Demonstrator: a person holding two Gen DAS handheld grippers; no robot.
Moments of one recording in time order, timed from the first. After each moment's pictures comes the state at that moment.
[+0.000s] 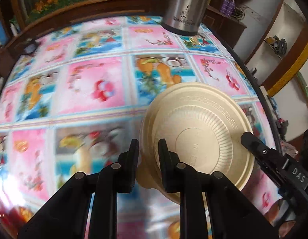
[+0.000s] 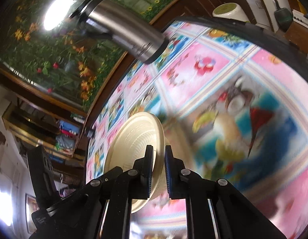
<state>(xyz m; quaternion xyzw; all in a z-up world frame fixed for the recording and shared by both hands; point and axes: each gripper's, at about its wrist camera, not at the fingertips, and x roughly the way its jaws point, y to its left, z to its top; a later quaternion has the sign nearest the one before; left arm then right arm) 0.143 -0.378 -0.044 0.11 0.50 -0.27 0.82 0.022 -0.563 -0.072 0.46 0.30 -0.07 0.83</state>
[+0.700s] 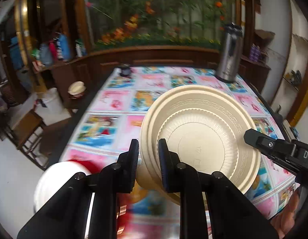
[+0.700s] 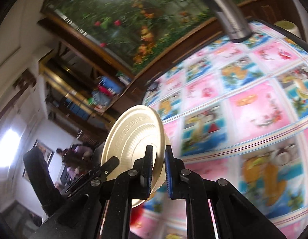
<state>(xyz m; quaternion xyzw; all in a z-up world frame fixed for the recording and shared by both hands) 0.033 -0.137 0.040 0.07 0.34 -0.13 0.93 -0.015 -0.347 0.025 0.35 0.30 0.10 0.88</state>
